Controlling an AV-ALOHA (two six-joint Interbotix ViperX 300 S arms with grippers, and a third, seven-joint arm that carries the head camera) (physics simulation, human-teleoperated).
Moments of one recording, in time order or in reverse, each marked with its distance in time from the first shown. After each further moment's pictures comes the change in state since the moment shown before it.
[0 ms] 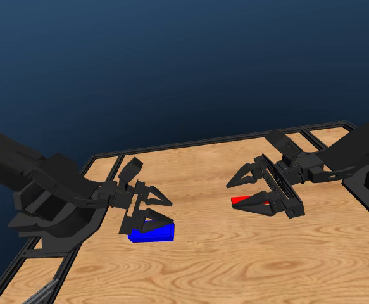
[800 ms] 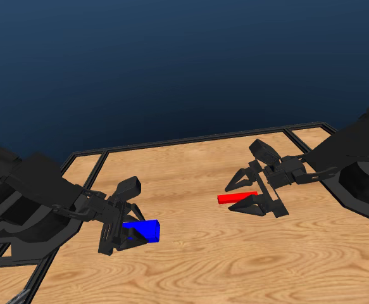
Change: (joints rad) left arm -0.021 0.085 -0.054 0.191 0.373 -0.217; right arm 0.000 0.011 0.067 0.096 0.126 -0.016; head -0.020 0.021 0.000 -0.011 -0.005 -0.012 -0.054
